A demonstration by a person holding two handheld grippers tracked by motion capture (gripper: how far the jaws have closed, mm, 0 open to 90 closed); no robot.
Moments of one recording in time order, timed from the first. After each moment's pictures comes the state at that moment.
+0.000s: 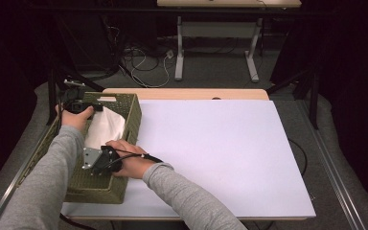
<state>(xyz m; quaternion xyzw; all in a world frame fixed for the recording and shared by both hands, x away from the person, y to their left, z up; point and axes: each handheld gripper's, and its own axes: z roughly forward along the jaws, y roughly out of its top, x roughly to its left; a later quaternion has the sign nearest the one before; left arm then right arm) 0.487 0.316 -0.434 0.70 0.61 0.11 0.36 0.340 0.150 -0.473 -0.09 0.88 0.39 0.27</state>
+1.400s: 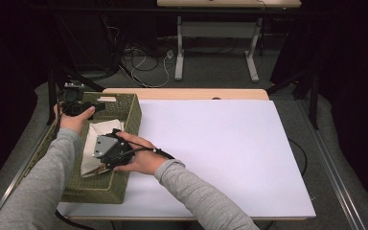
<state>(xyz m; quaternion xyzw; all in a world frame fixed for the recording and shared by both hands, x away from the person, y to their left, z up) 0.475 0.311 -0.431 0.71 0.57 0.20 0.37 0.348 0.119 -0.451 -0.03 0.86 0.44 0.26</state>
